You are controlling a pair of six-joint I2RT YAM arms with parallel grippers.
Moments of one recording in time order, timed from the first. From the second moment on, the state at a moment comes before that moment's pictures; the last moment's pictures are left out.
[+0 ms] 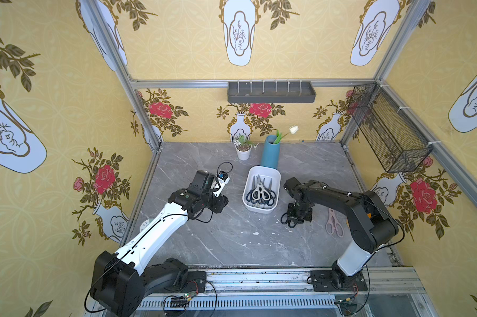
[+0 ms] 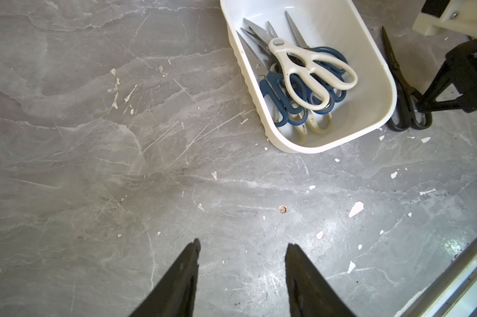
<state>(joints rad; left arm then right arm) -0.48 1.19 0.92 -0.66 0.14 0.10 0.58 1.72 0.98 -0.90 -0.04 0.76</state>
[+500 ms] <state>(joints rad) -0.48 1.19 0.92 -0.66 0.13 0.10 0.61 1.56 1.28 -1.09 -0.02 0.83</state>
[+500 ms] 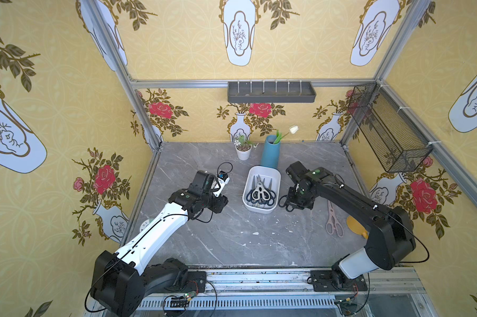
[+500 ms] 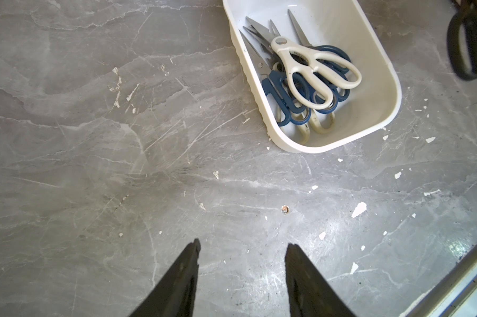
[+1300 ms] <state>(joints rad) -0.48 1.19 0.93 -0.65 0.11 0.11 0.62 2.03 1.69 -1.13 -0.04 0.62</state>
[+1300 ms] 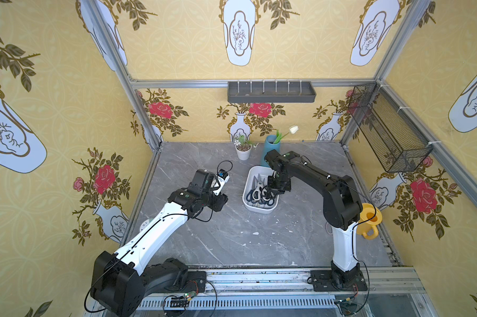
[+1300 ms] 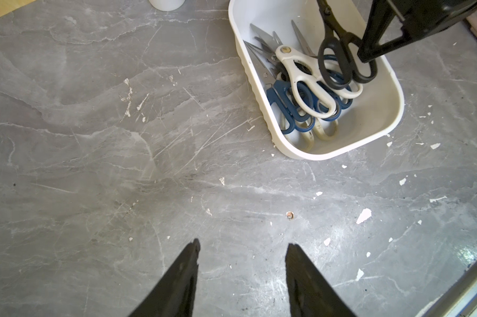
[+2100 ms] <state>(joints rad) -0.48 1.23 0.98 -0.66 0.18 0.07 0.34 1.39 1.15 -1.16 -0.03 0.88</state>
